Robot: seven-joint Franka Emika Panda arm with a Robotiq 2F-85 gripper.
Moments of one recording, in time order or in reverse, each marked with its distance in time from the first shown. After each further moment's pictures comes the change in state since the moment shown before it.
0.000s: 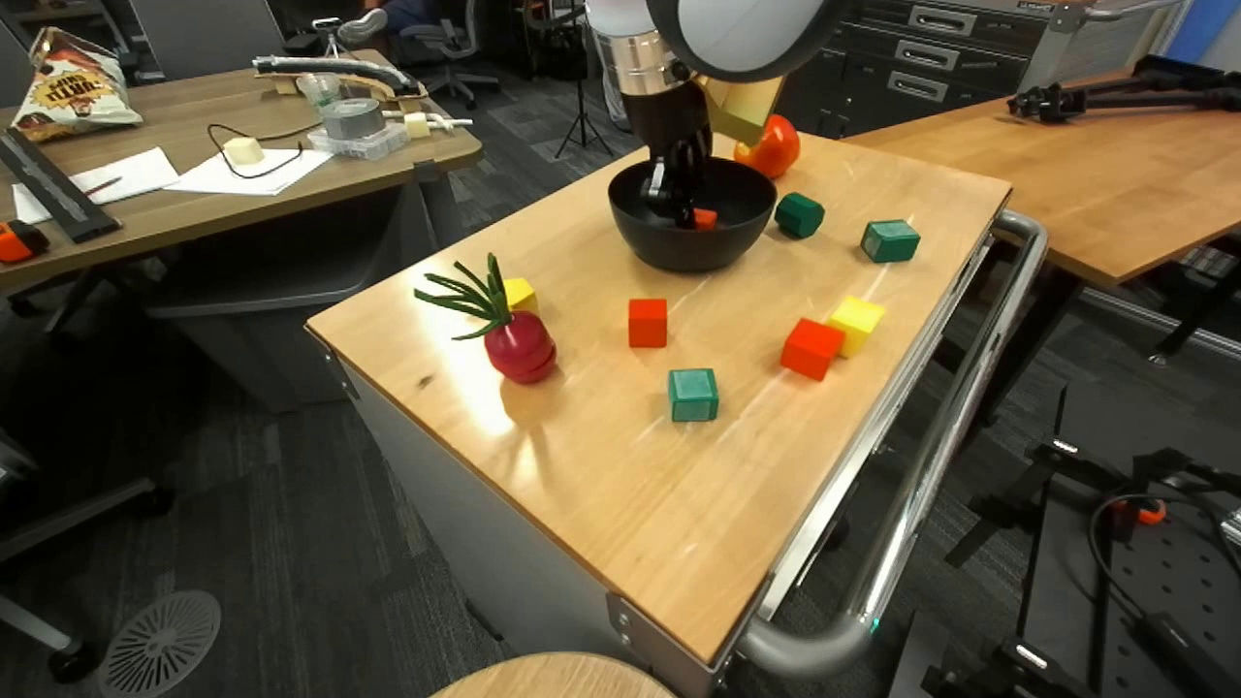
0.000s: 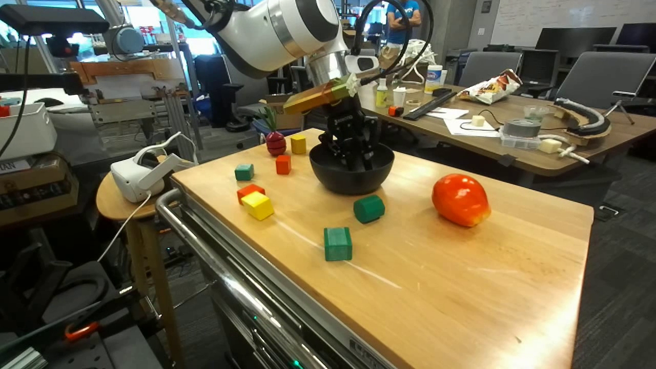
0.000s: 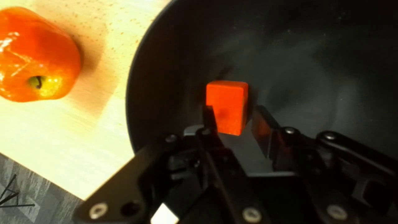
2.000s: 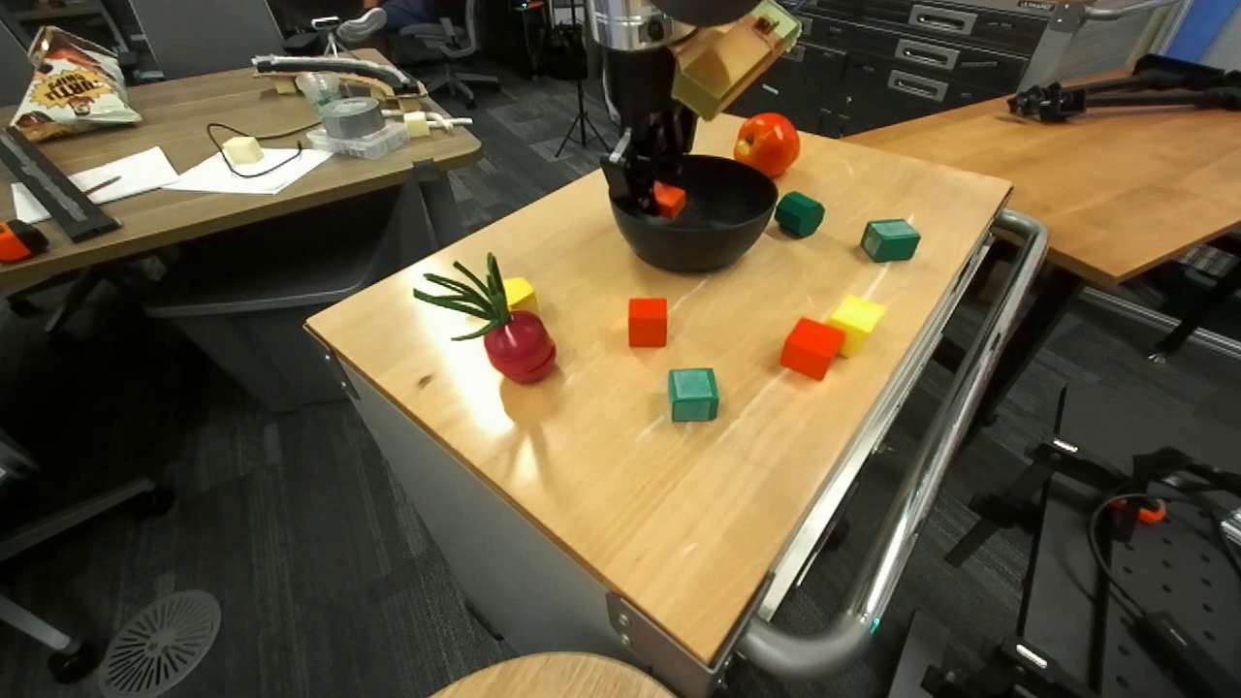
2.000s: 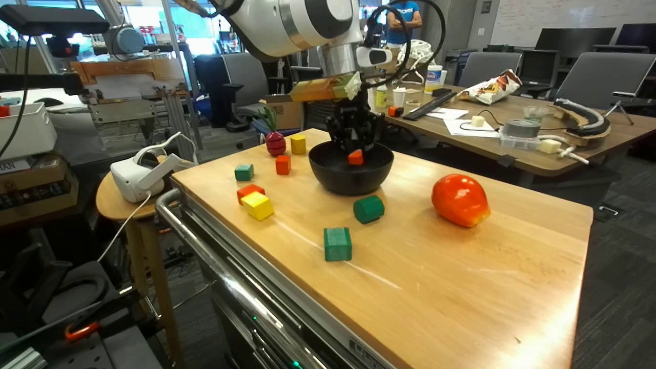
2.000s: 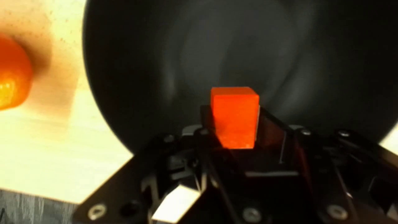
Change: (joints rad) arm -0.022 0.008 -0.005 0.058 0.244 0.063 0.001
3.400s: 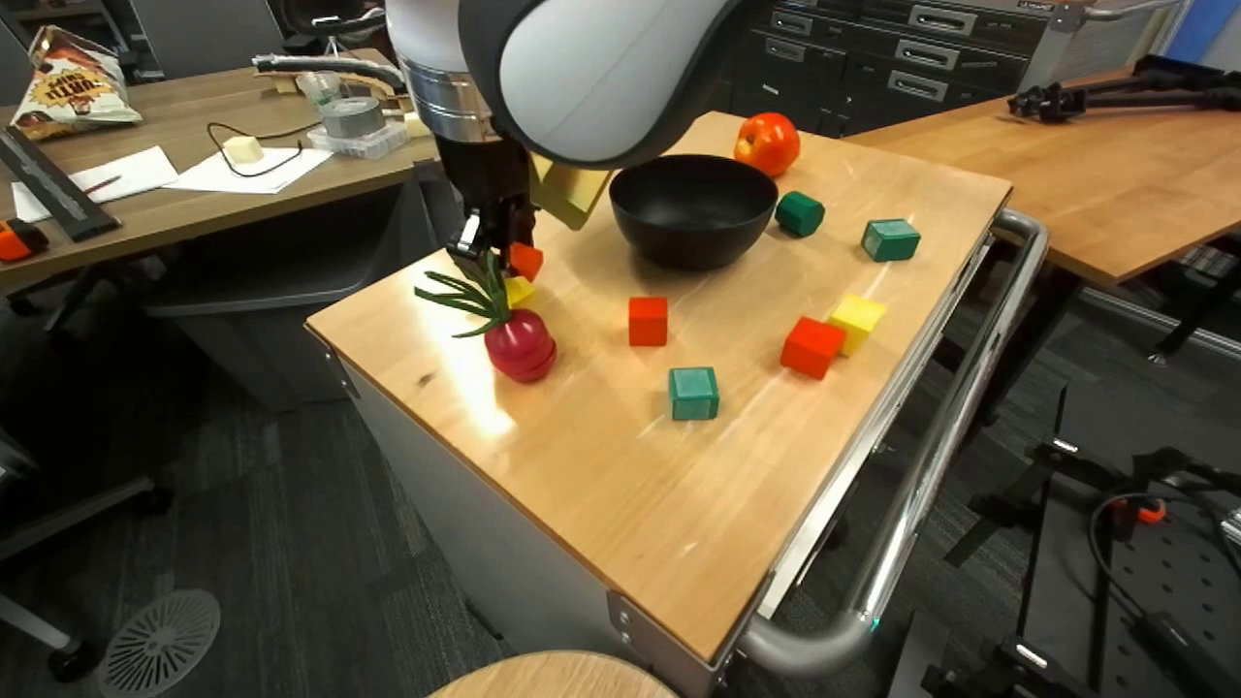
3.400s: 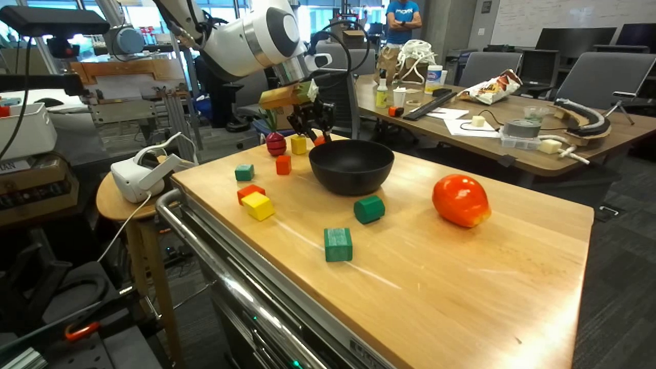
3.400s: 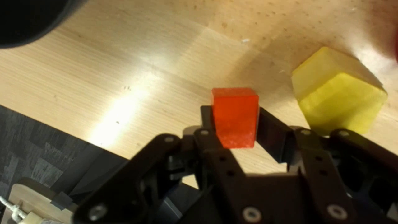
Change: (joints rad) arm 0.168 0.129 0.059 0.100 -0.152 0.162 0.069
